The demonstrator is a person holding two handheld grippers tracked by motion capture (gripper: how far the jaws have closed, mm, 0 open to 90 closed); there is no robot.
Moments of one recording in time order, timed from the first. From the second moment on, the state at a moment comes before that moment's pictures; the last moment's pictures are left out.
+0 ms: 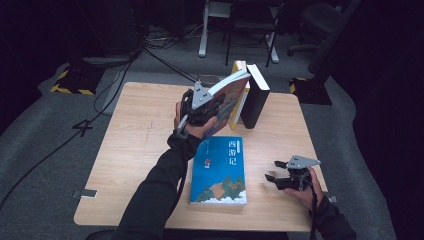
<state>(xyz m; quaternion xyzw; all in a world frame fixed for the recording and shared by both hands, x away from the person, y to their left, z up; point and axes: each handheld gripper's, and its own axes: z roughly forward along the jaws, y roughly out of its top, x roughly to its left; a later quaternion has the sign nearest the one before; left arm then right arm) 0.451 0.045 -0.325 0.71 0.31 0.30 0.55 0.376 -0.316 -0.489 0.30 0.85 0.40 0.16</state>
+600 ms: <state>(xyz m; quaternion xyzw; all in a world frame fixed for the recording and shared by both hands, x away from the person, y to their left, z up) 0.515 0.014 -0.326 0.67 0.41 0.32 0.53 0.375 -0.313 -0.491 0.29 0.85 0.41 0.15</state>
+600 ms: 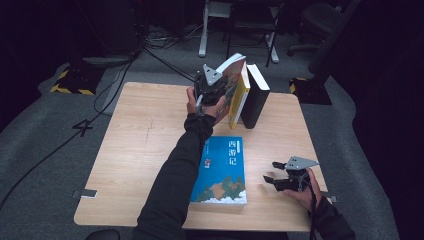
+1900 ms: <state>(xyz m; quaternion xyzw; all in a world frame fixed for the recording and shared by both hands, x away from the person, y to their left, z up) 0.589 -0.055 -0.365 0.64 0.45 0.40 0.48 0.374 -0.316 -0.488 0.28 0.84 0.44 0.15</state>
